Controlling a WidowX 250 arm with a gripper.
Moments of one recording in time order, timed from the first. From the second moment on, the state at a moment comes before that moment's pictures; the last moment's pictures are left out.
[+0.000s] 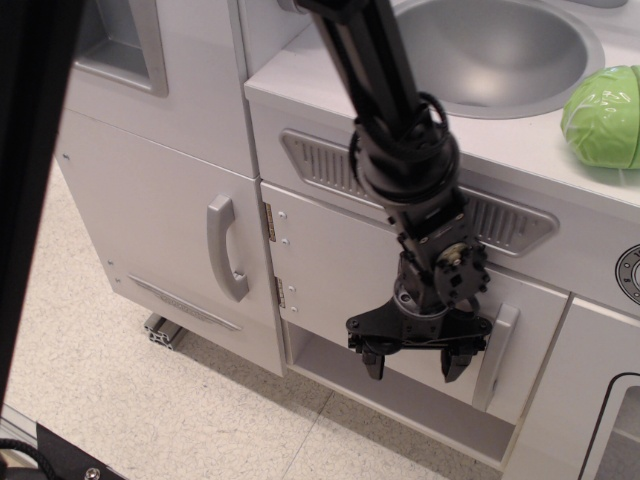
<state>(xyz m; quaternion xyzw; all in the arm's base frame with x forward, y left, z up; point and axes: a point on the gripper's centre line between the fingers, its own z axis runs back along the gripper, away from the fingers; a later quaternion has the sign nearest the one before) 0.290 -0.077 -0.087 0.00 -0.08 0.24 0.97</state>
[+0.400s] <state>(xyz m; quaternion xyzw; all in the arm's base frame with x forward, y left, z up) 0.269 -0.068 -0.075 -0.01 -0.10 0.19 0.98</state>
